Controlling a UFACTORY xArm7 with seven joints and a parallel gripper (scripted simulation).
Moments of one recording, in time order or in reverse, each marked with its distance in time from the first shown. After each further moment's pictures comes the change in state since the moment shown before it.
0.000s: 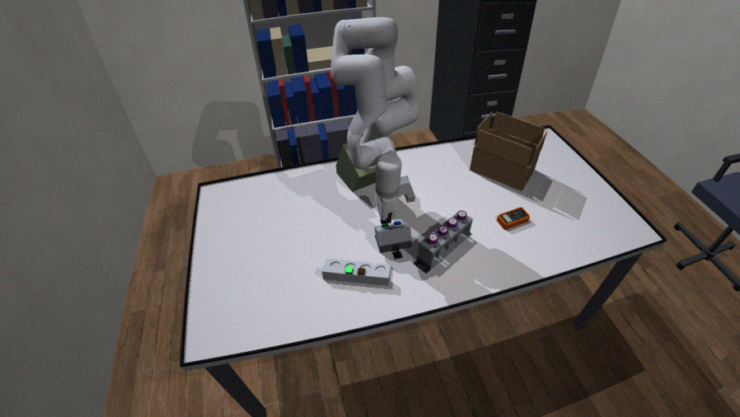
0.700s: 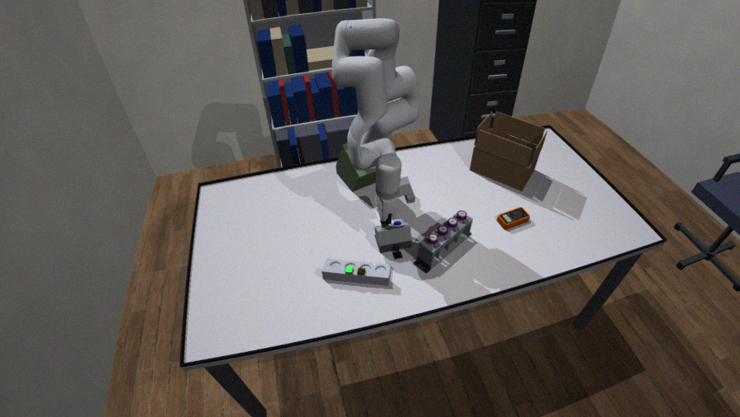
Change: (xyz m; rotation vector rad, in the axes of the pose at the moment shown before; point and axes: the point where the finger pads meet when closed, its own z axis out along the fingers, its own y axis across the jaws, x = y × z) arm 0.000 0.001 0.004 0.000 0.000 0.000
